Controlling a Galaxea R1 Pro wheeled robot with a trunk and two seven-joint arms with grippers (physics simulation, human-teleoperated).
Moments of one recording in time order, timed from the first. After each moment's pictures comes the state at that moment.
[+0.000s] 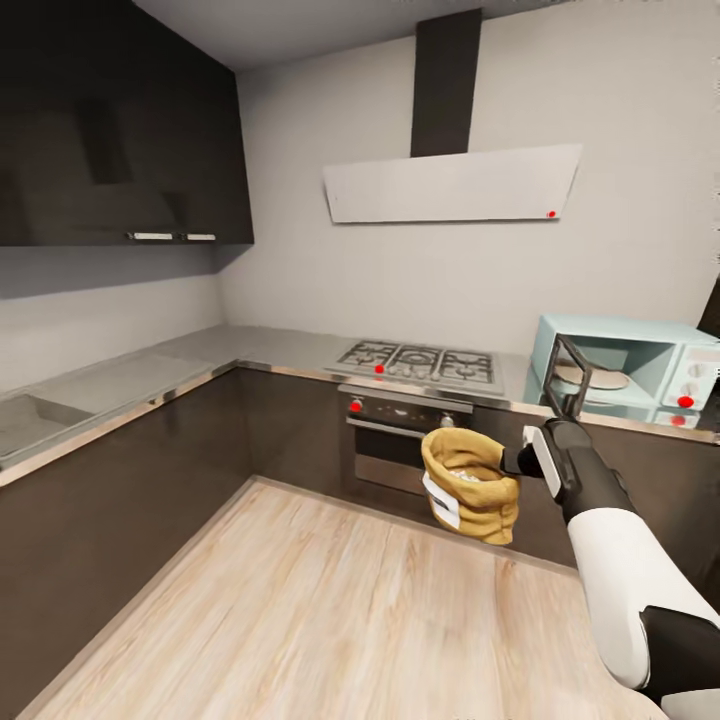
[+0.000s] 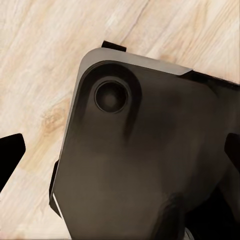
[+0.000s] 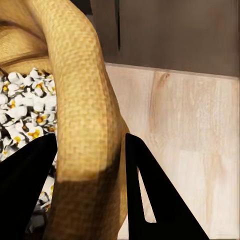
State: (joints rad) left arm 0.00 0.00 0.06 -0.08 0.23 -0.05 0.00; right arm -0.95 -0.10 -0.20 -0.80 0.08 1.04 -0.01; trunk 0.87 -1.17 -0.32
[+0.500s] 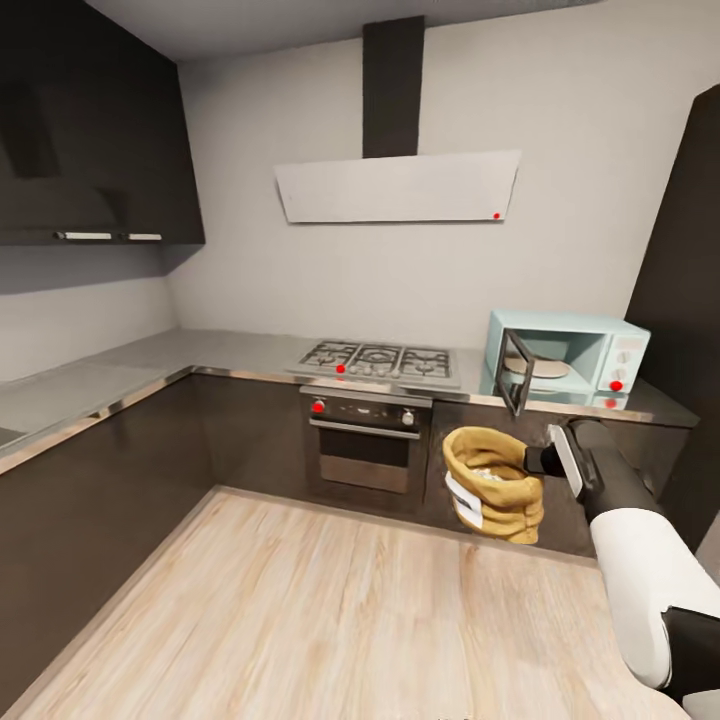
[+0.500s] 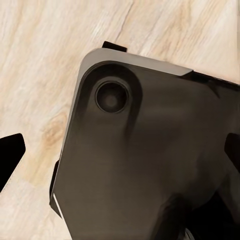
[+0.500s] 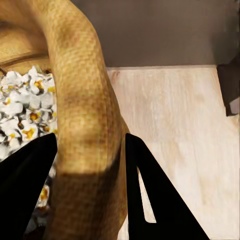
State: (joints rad) left arm 0.00 0.00 0.06 -0.08 0.23 -0.05 0.00; right arm -0.95 -0.16 -0.21 -0.81 0.09 1.04 -0.02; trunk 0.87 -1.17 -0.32
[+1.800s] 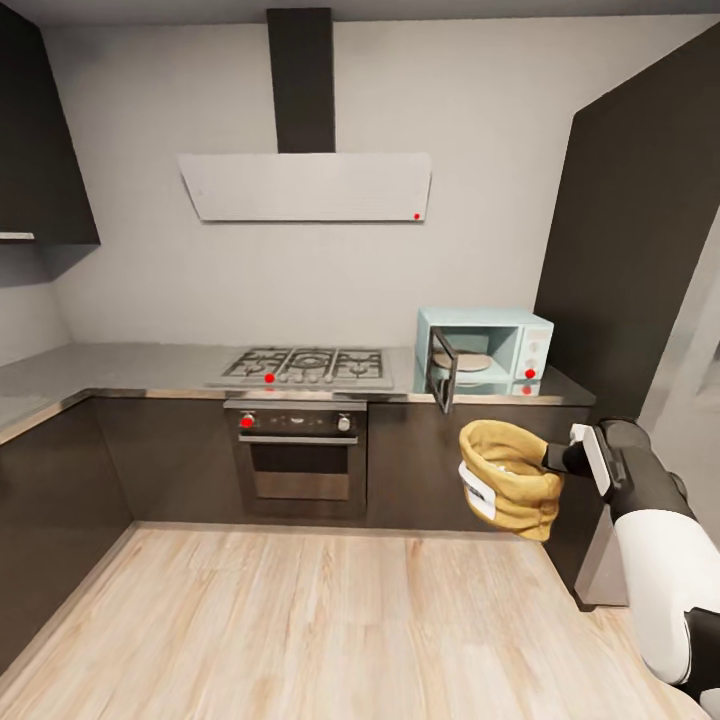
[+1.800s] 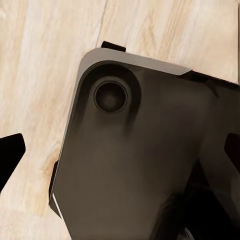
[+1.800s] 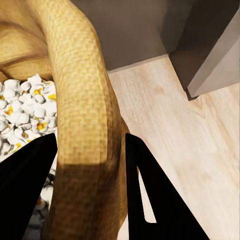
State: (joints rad) left arm 0.00 0.00 0.06 -0.08 0.23 -0.05 0.00; right arm -0.95 -0.22 -0.28 -0.82 0.08 1.04 0.03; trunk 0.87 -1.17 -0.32
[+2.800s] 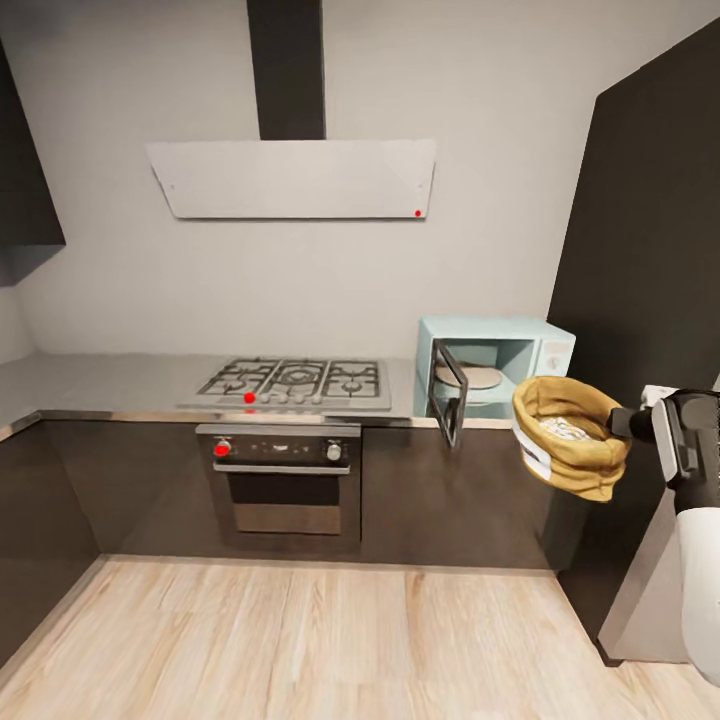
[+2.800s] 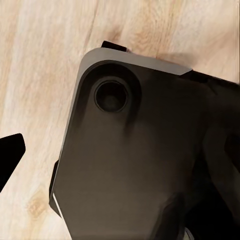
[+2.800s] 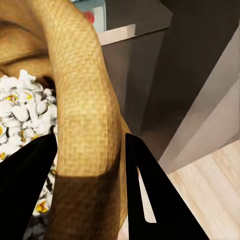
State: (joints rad) left arm 0.00 0.00 0.06 -0.08 0.23 -0.05 0.00; right arm -0.95 -0.35 -0.29 -1.05 0.08 1.04 0.02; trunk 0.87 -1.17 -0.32
